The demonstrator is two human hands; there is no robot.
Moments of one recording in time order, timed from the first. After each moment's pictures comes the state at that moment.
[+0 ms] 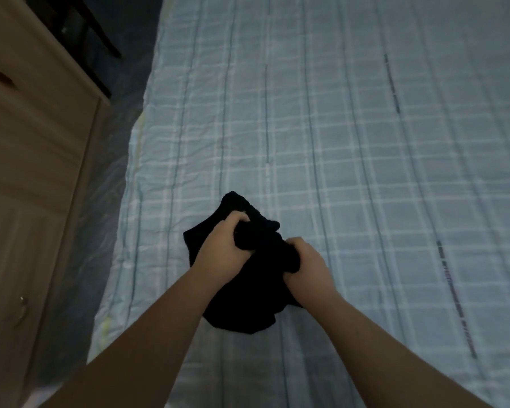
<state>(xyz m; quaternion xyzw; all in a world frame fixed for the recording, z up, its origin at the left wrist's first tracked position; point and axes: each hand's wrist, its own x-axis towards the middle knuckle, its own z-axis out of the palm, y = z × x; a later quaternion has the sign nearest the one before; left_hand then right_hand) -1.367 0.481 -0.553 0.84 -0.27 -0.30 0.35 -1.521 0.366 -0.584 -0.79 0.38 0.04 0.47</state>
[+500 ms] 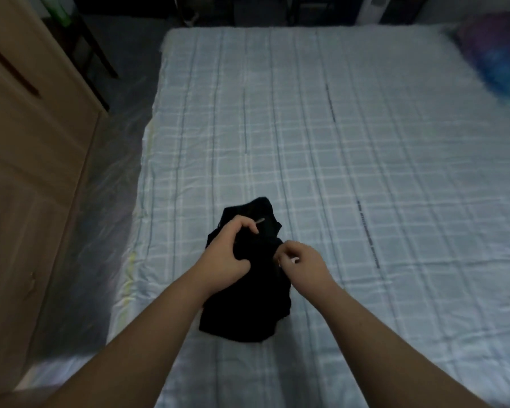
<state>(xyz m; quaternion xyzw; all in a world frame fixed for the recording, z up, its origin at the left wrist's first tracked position) -1.541 0.610 -0.362 0.74 -0.34 -0.38 0.45 -1.686 0.474 -0.408 -0.76 0.39 -0.03 0.51</state>
